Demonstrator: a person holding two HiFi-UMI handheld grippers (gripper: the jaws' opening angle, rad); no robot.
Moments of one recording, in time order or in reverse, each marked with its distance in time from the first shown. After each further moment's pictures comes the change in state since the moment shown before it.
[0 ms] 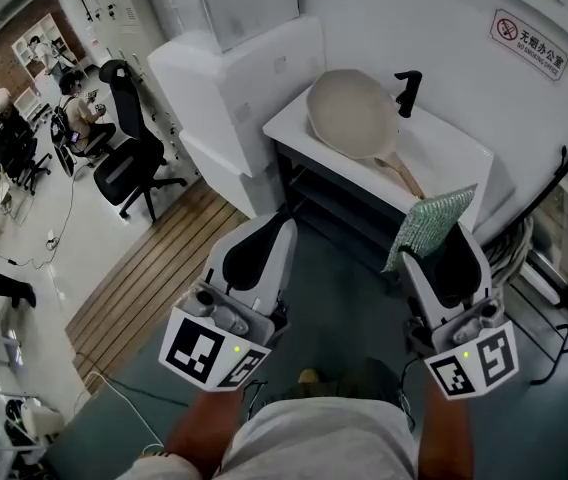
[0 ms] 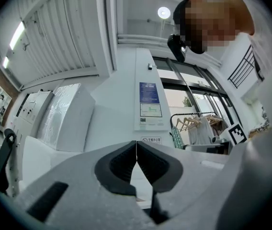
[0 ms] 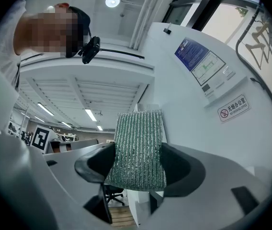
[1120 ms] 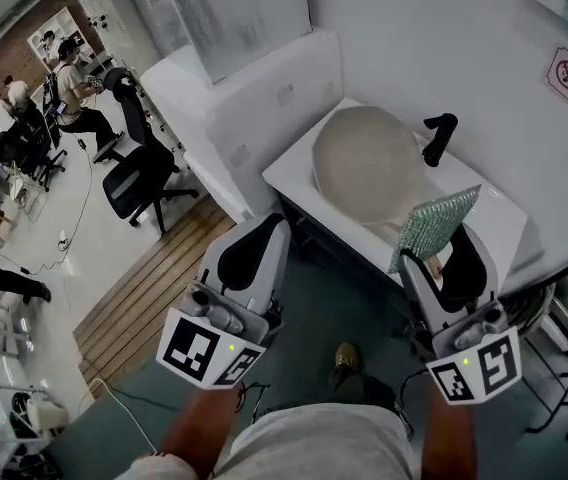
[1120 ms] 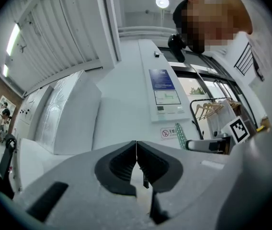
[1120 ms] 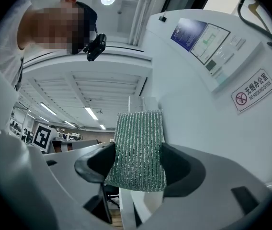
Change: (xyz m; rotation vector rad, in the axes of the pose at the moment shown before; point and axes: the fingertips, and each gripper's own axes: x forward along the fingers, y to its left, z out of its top) left arm 0.165 0.119 -0.063 0.060 0.051 0.081; right arm 0.164 -0.142 -0.038 -0.002 0.011 0.072
